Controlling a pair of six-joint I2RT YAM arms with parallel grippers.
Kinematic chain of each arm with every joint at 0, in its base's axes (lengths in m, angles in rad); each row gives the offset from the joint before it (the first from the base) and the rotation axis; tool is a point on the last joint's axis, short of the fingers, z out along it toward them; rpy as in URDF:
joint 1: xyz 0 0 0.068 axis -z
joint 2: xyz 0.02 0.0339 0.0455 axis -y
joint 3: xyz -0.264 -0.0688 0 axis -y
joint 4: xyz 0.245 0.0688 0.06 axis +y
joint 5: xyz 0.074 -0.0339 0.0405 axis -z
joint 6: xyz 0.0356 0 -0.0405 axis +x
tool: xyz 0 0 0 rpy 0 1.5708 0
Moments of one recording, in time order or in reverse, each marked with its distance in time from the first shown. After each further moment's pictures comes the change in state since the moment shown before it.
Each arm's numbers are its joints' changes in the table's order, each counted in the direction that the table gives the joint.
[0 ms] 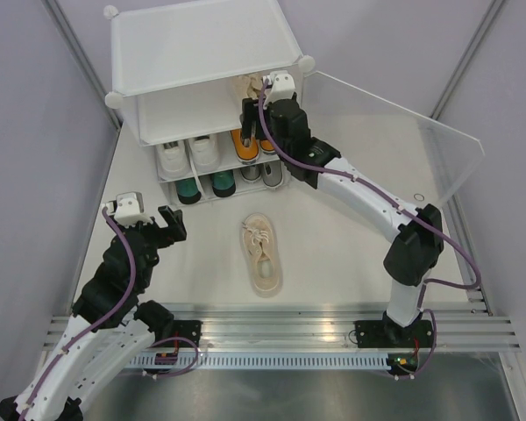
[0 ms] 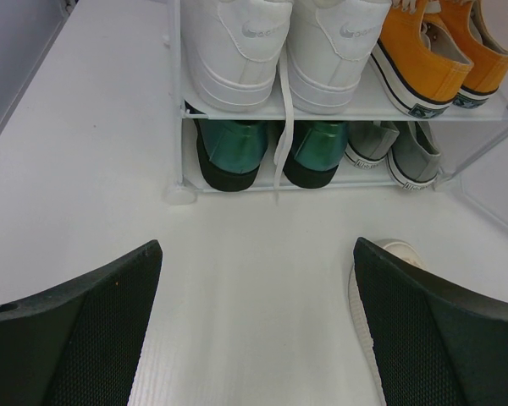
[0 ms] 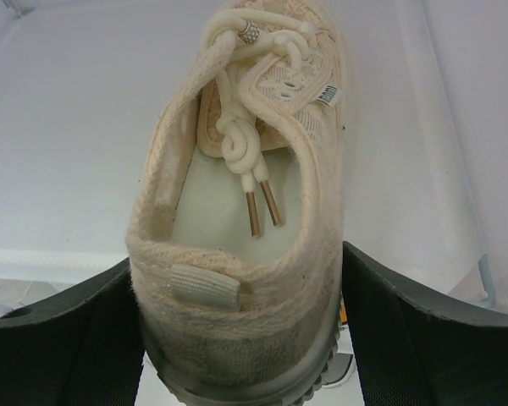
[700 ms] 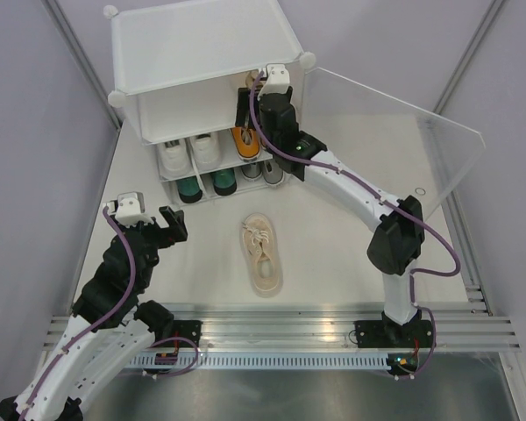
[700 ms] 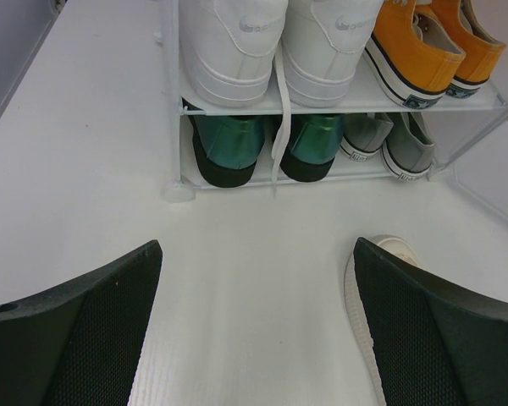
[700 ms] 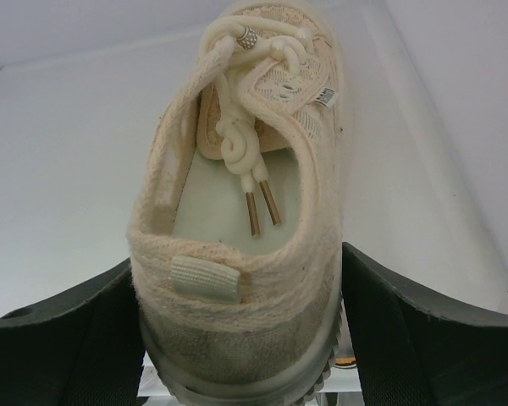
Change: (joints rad) left arm 0.000 0.000 0.000 0.000 0.020 0.000; right arm 0.000 -0.148 0.161 -0.033 0.123 0.029
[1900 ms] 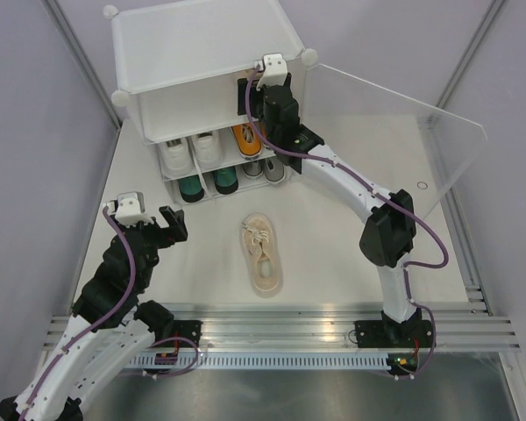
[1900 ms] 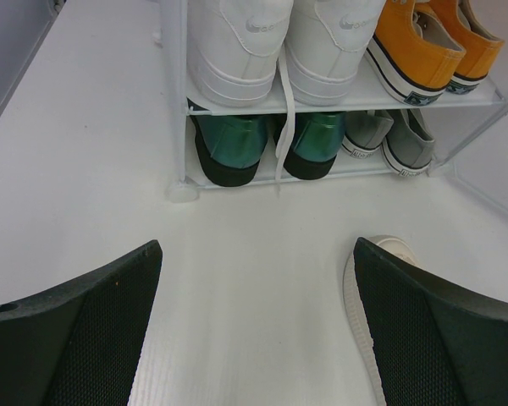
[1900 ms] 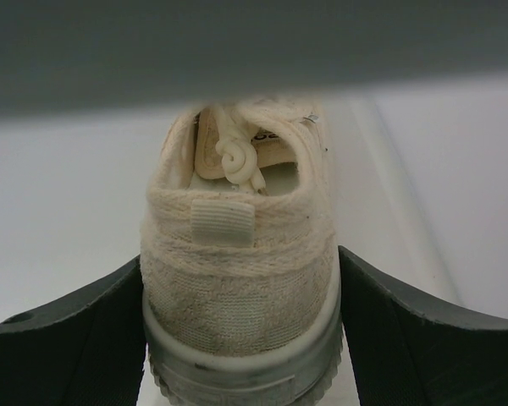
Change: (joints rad) left arm 0.000 0.000 0.000 -0.002 0.003 0.000; right arm 0.042 -0.084 0.080 -0.128 -0.047 -0.163
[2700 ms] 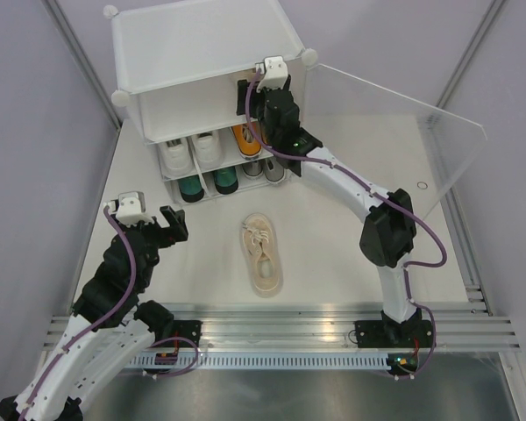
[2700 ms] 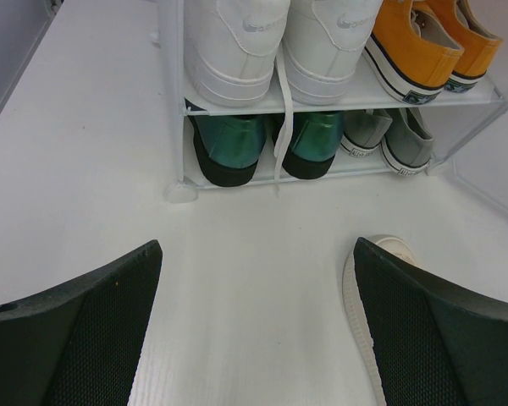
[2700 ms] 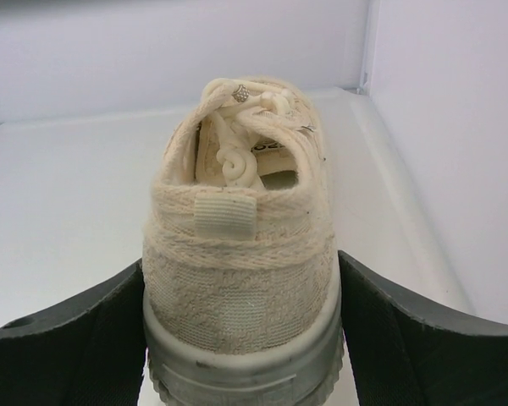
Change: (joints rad) left arm 0.000 -0.005 0.000 -0.005 0.005 0.003; right arm 0.003 -0.010 -0.040 -0.109 -0.010 -0.007
